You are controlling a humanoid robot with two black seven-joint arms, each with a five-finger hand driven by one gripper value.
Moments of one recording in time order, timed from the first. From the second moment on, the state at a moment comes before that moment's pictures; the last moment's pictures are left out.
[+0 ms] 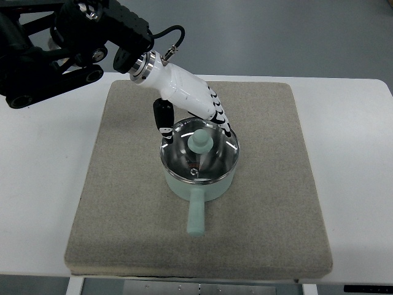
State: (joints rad) left arm -1.54 0.47 -0.06 -1.24 1.80 -0.51 -0.61; right arm 0.04 0.00 -0.06 0.17 0.03 -0.08 0.03
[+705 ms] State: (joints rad) left arm -1.55 0.44 -0.04 -1.22 1.80 -0.49 -0.61; right arm 0.04 0.00 -0.06 0.17 0.03 -0.08 0.03
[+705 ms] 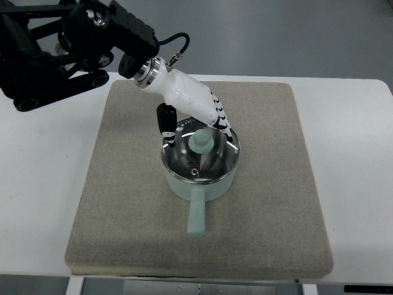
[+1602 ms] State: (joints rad) left arm -1.51 0.40 -0.04 -1.16 1.79 -0.38 -0.61; right arm 0.04 0.00 -0.05 0.17 0.03 -0.08 0.03
